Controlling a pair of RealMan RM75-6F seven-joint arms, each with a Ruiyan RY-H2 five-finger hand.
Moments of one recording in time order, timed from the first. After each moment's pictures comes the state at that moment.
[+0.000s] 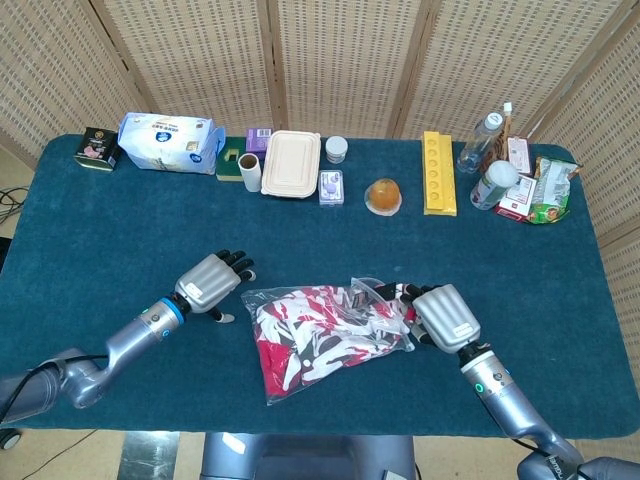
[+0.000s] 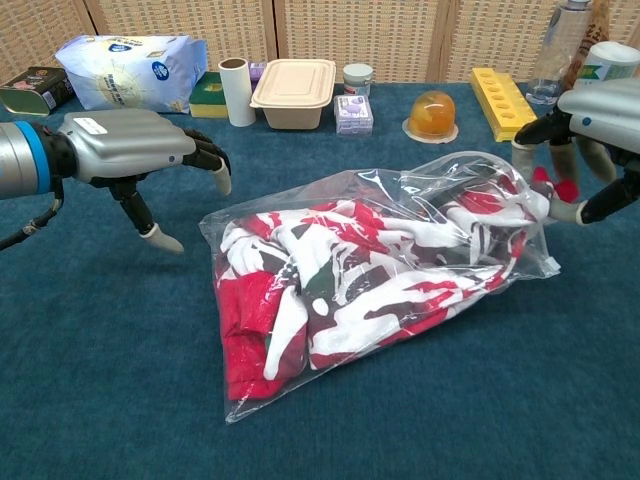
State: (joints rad) left arm -0.90 -1.44 0.07 -1.32 1.43 0.88 0.18; right arm 0.52 -1.30 0.08 -1.72 -1.43 1.13 -0.35
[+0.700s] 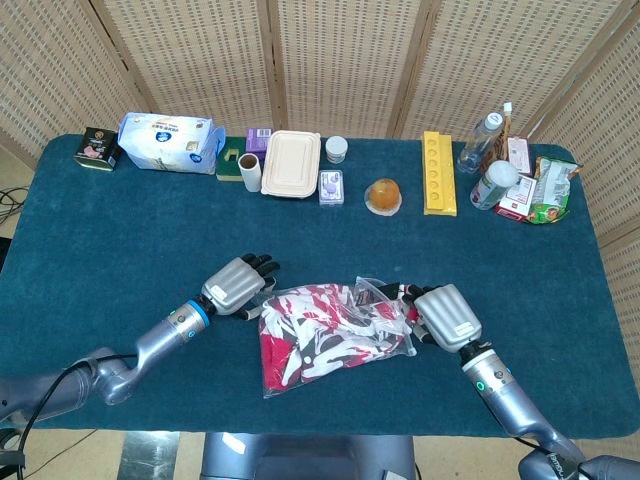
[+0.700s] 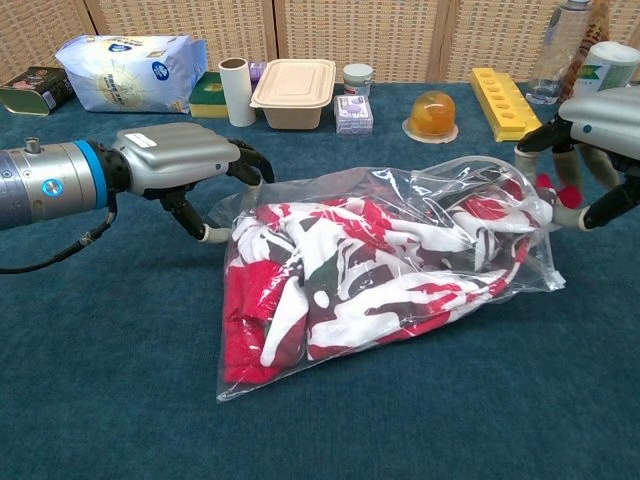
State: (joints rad) left arm -0.90 -1.58 0.02 -1.21 1.48 0.88 0.08; right arm 0.52 -1.30 0.08 -1.71 -1.42 1.11 -0.33
